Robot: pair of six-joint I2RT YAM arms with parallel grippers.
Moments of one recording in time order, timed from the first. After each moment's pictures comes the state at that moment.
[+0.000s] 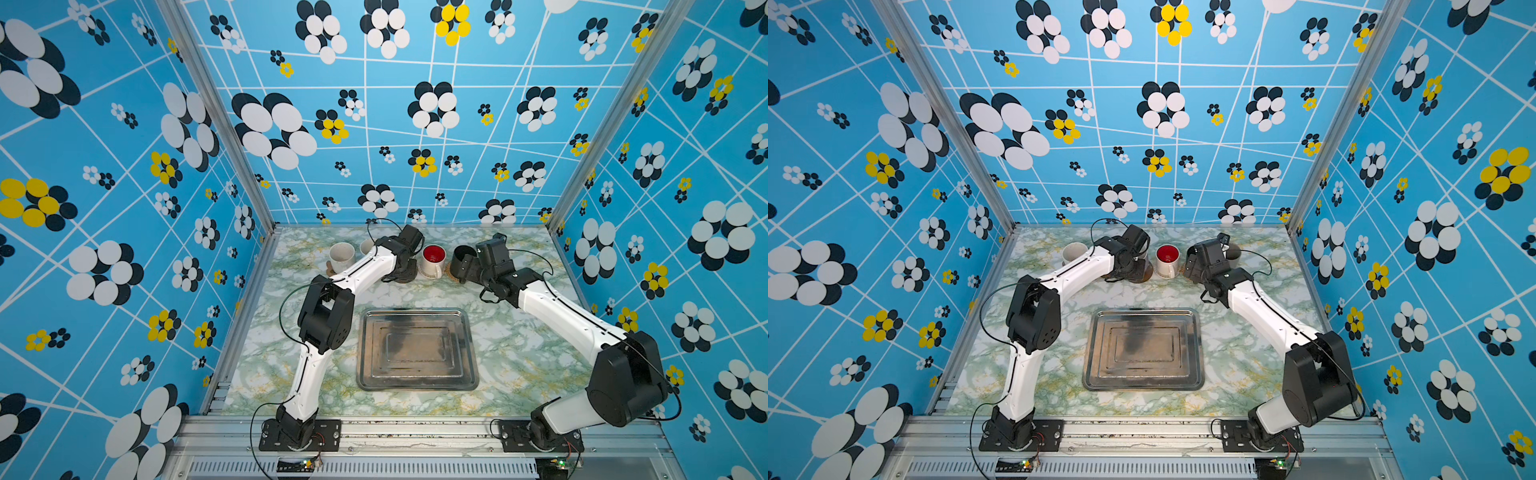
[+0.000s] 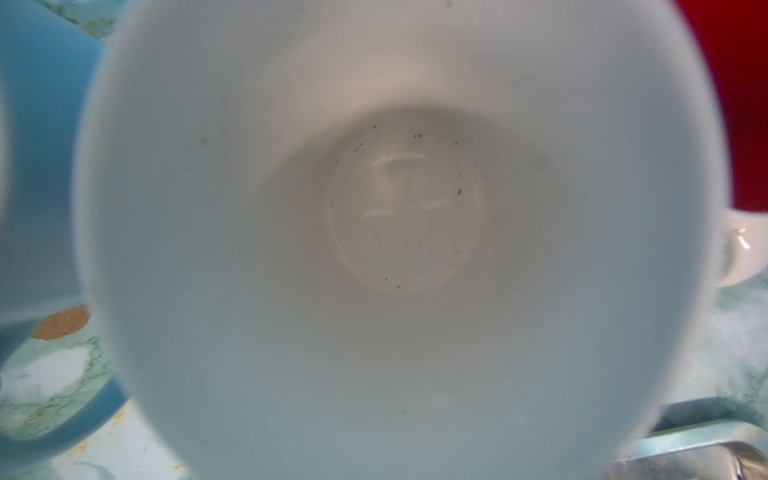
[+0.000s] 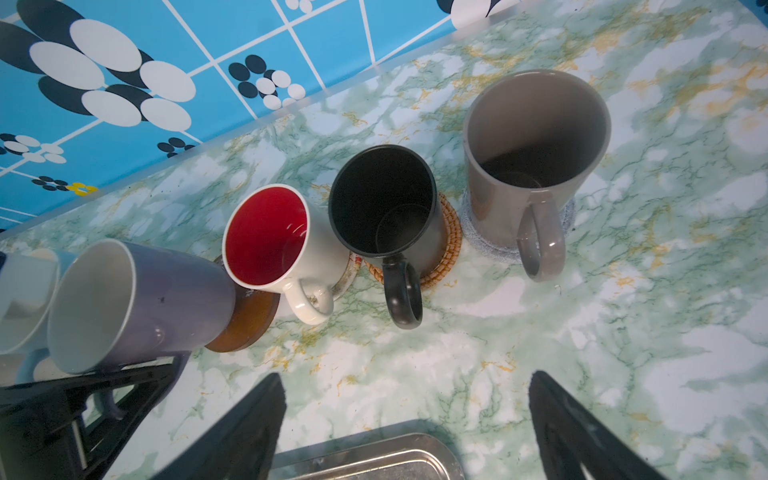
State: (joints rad) left arm -0.57 2.20 1.91 -0.85 -0.14 -0.39; right arm 0.42 1.51 1.15 -0.43 0.32 0.61
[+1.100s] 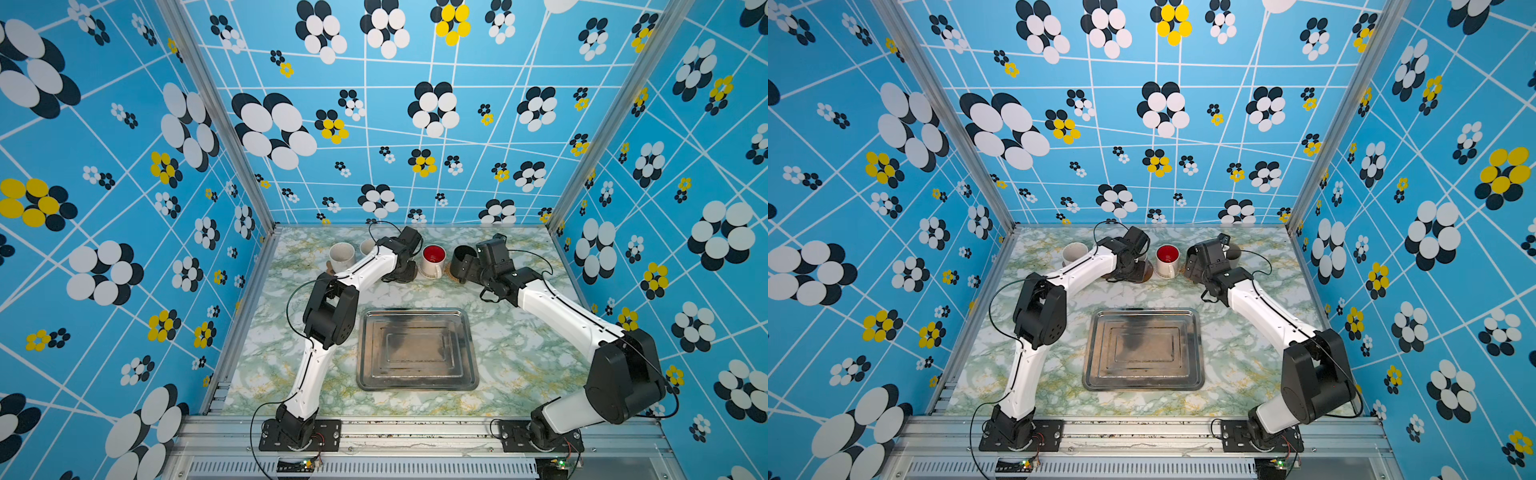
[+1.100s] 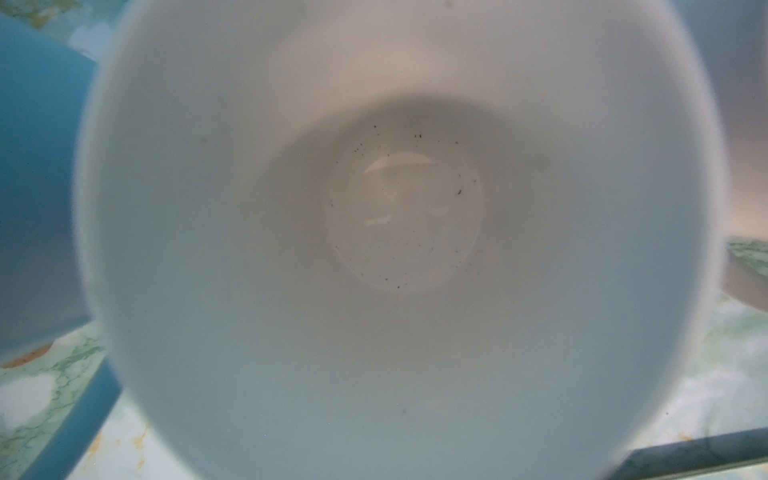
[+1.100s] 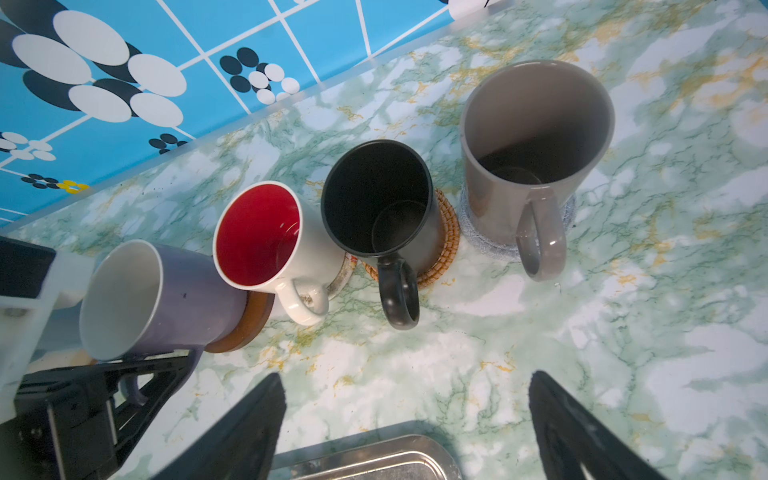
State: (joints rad) left arm -0.56 2.27 1.95 -0.87 -0.12 -0.37; right arm 0.40 1.52 1.15 -0.43 0.31 0.61
